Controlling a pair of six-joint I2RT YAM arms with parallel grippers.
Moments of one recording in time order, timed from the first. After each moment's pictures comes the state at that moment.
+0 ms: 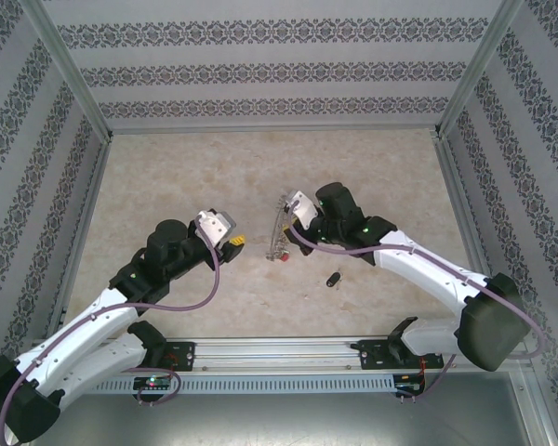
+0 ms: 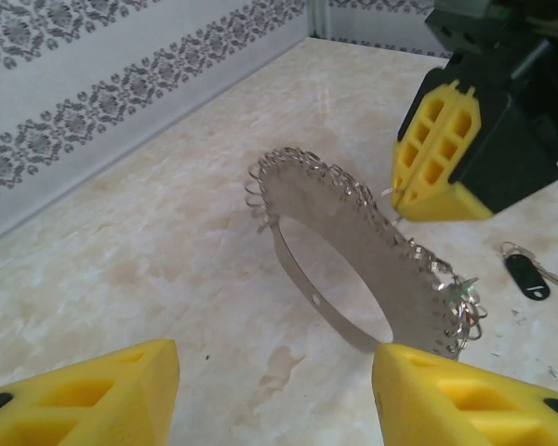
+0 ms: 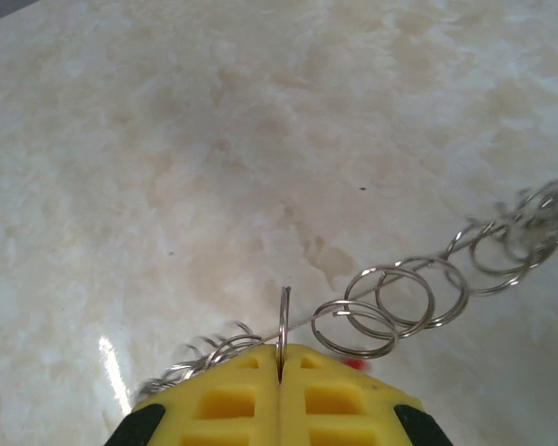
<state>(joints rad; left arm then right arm) -0.61 0.79 0.61 -0.16 0.12 0.23 0.67 1.29 0.90 -0.30 -0.36 -0.13</state>
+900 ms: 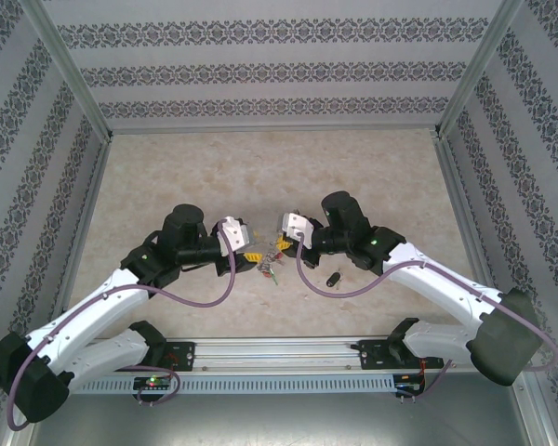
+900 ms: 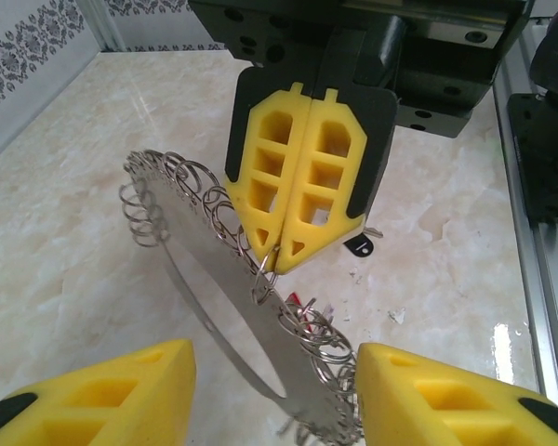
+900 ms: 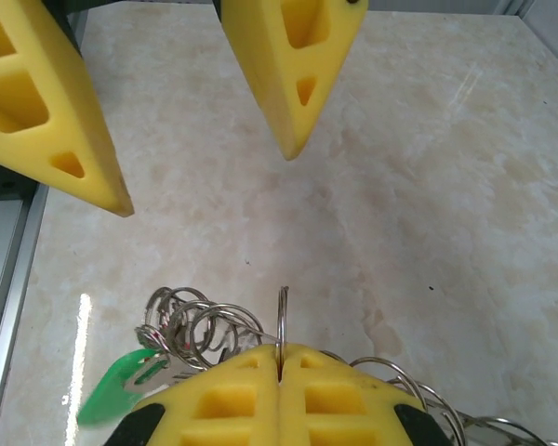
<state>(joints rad) -0.61 0.96 0.75 -0.29 0.51 0.45 0.70 1.19 0.85 -0.28 -0.56 -0.49</state>
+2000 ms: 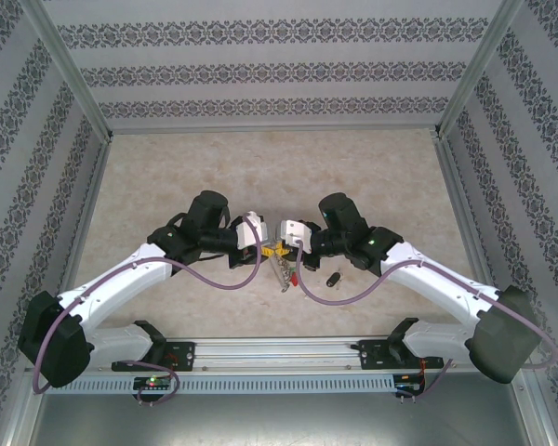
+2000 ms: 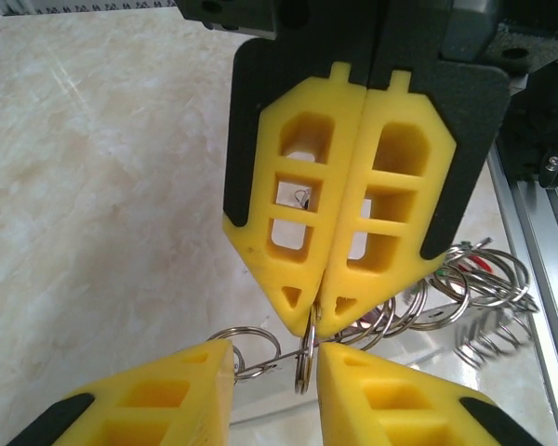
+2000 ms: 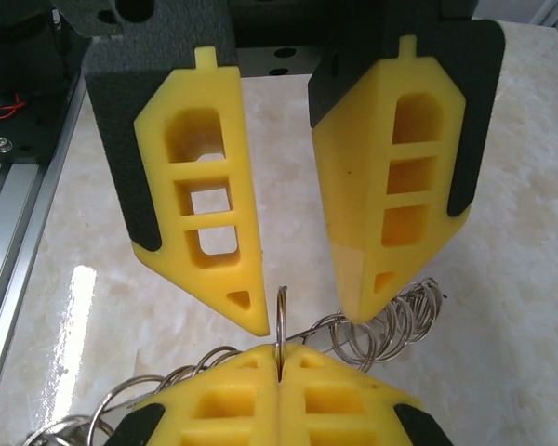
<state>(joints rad) -0.61 1.21 0.86 -0.32 0.61 0.57 0.71 1.21 0.85 -0.31 -0.58 -0.59</state>
